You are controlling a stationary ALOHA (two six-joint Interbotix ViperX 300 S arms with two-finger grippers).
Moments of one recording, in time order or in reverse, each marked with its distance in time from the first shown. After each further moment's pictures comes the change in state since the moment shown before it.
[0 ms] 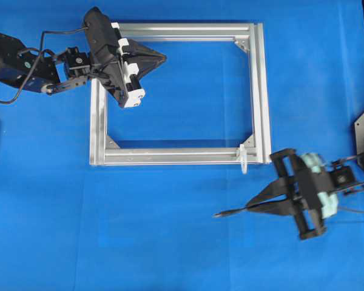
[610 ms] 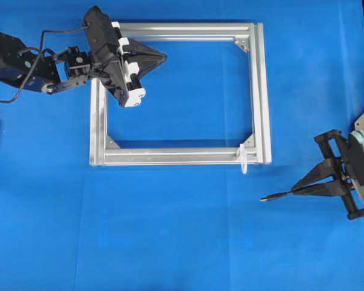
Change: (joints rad) left arm 0.000 0.000 -0.003 0.000 -0.002 -0.002; right arm 0.003 -0.394 0.247 0.002 0.189 0.002
